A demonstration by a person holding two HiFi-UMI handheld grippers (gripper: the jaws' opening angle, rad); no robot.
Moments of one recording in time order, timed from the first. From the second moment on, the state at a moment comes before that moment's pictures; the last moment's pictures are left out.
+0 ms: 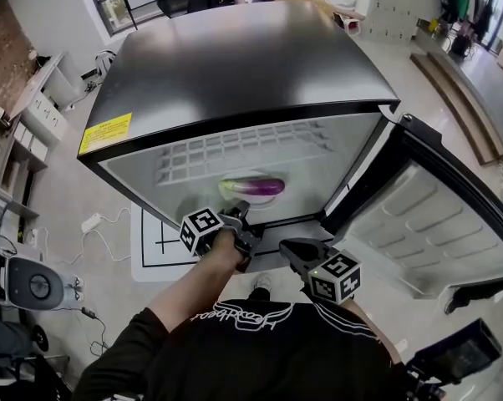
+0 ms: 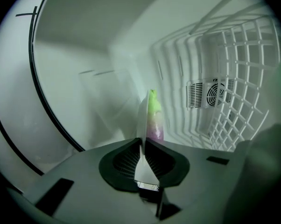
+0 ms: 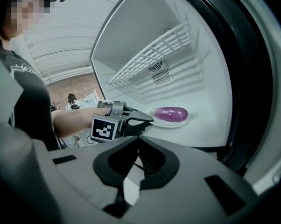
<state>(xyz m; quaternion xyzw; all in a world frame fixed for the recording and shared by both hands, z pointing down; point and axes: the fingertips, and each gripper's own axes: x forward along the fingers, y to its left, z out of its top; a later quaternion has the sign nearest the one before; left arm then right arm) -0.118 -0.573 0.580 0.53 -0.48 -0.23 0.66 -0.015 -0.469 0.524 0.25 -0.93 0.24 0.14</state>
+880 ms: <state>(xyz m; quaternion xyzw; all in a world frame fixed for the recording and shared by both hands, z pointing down) -0.128 -0.587 0.590 0.54 -0.51 -0.14 0.66 -0.024 -0.484 0.520 0.25 -0.92 0.25 0.15</state>
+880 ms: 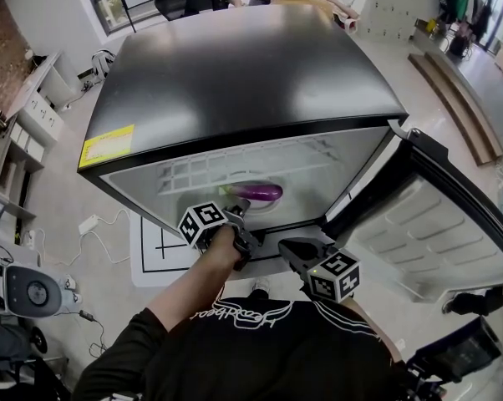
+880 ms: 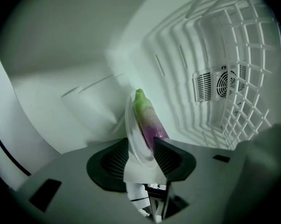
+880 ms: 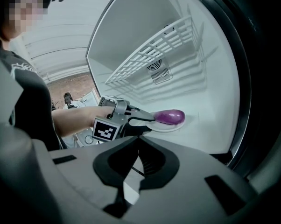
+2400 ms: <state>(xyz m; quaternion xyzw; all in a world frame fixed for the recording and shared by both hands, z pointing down) -0.037 -0.356 0.456 0.92 -0.29 -0.01 0.26 0.031 -0.365 0.464 0.22 -0.96 0.19 0.07</state>
